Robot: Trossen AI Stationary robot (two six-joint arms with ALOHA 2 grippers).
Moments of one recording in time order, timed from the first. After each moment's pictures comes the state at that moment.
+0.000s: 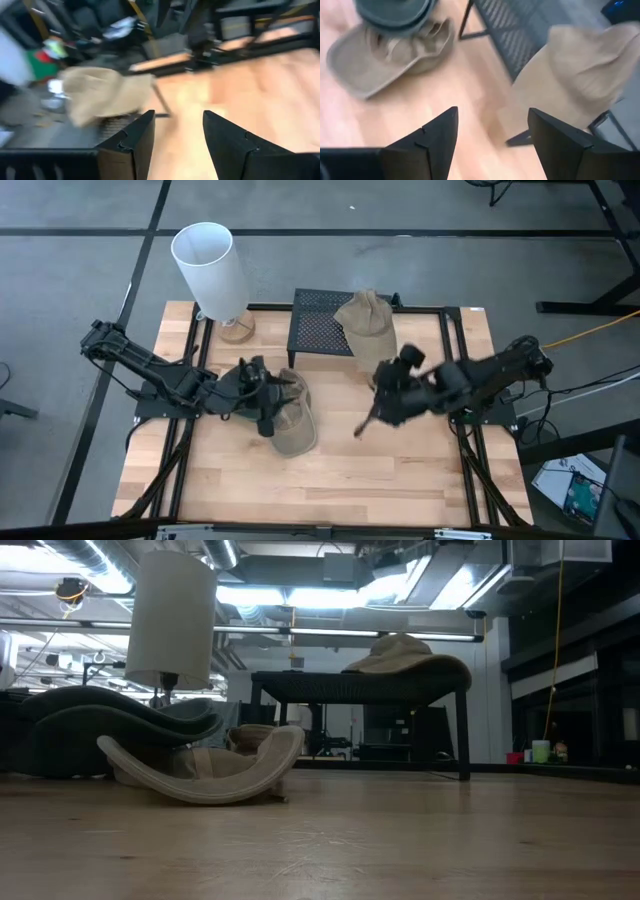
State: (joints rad) left arm -0.41 1.15 0.95 -0.14 -0.69 0.10; right arm 0.39 1.50 1.69 -1.34 0.72 0.65
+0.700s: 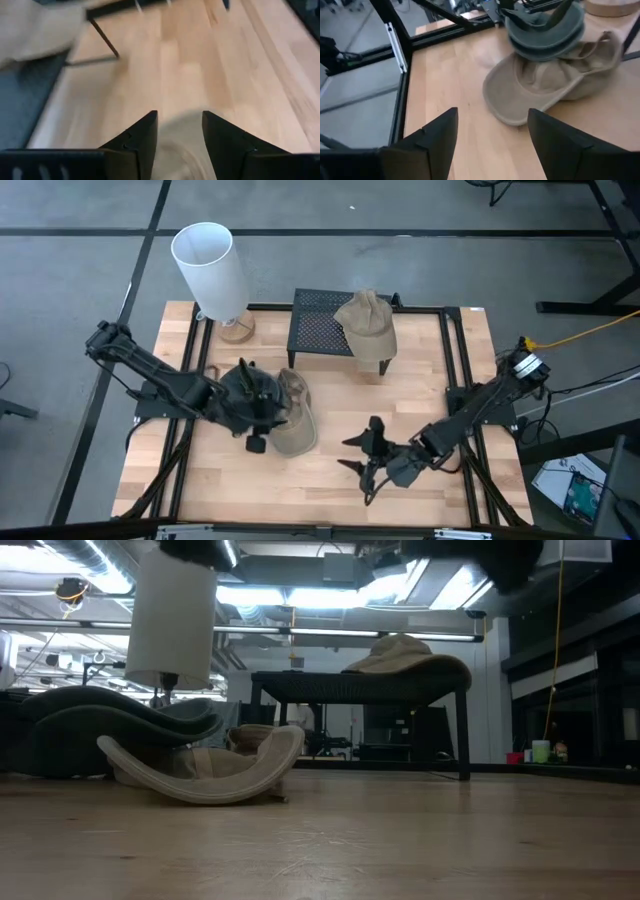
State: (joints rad) left arm -0.47 1.23 0.95 -0.44 -0.50 -0.12; right arm 0.67 1.58 1.01 0.04 0.71 0.63
